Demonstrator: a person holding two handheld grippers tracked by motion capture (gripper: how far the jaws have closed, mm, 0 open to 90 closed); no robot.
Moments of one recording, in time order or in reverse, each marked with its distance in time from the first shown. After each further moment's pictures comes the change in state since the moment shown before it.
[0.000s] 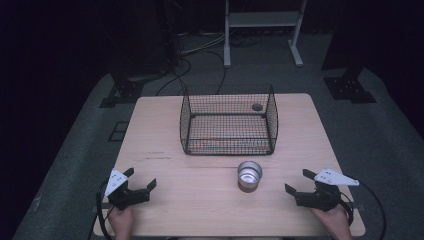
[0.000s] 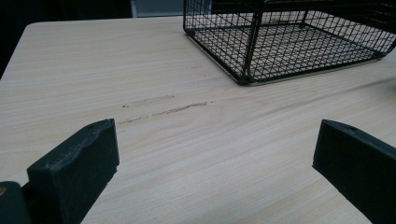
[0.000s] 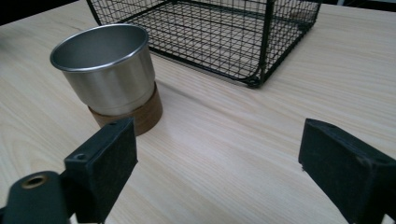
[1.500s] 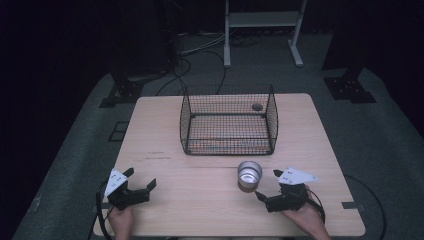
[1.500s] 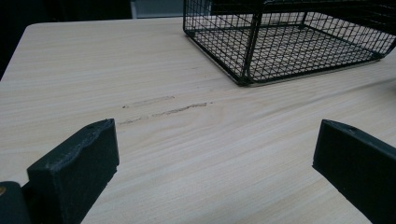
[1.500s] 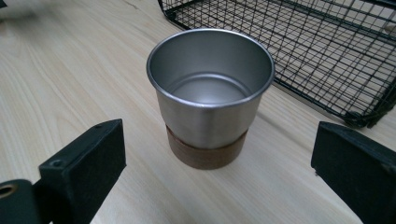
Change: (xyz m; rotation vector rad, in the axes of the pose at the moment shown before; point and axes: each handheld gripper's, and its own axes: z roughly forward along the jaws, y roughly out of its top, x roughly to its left) left arm 0.000 0.000 0.000 -0.005 -0.001 -0.003; right arm 0.065 0.027 0.045 0.086 0.112 -0.157
